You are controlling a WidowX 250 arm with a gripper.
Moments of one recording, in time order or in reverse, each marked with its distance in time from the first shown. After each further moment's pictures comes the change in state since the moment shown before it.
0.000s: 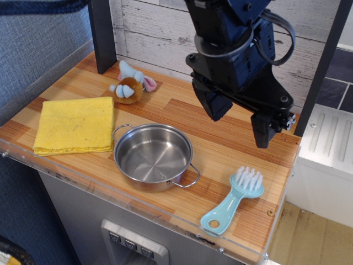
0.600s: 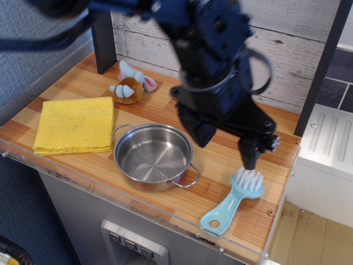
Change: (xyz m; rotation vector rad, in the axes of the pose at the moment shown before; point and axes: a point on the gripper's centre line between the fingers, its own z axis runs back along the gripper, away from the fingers) arm -0.023 0.006 -0.017 -0.015 0.006 0.155
